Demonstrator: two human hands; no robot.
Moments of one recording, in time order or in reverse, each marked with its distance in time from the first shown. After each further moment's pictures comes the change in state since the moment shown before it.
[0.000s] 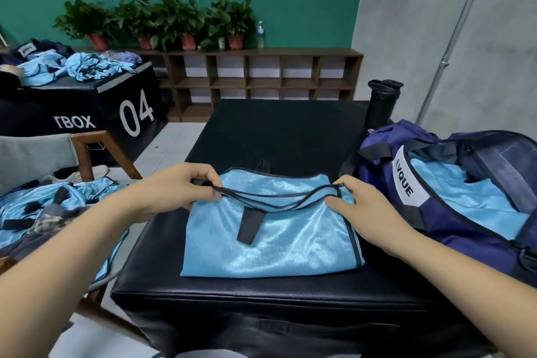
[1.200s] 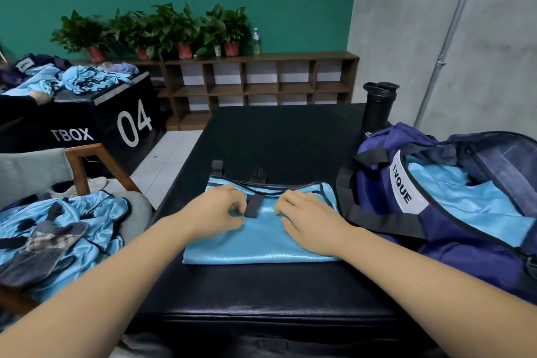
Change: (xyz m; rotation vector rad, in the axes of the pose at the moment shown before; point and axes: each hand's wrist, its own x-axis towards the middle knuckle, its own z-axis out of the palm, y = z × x) left_hand 0.084 -0.037 0.064 0.535 0.041 0.217; right_hand 0.061 0.031 0.082 -0.635 -0.171 -0.610
